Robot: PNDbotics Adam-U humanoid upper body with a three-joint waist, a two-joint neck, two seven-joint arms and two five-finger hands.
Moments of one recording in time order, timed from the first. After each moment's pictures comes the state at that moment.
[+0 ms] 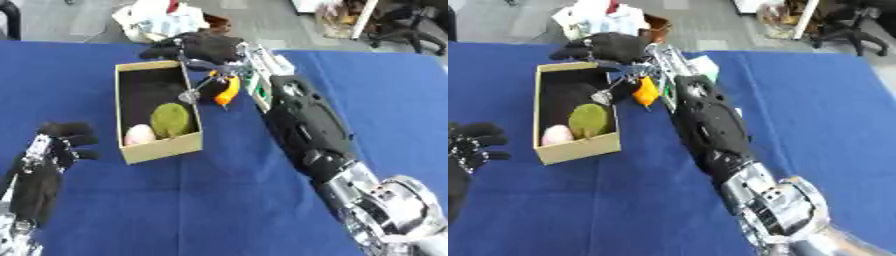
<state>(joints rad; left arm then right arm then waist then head) -0.17 0.18 -0.12 -1.80 0.11 0.05 -0.09 -1.15 -0.07 0.03 -0.81 1.21 -0.91 0.13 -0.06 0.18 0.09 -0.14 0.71</state>
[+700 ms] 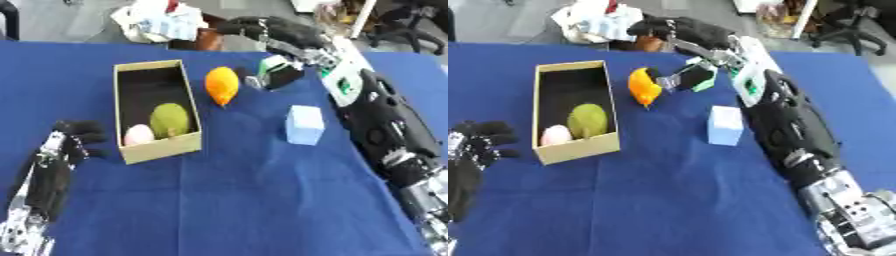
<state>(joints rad) -0.14 0.19 -0.11 -1.80 0.10 0.04 -0.07 -0.98 -0.34 0.15 -1.01 0.68 -0.82 0.35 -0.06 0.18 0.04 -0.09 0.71</state>
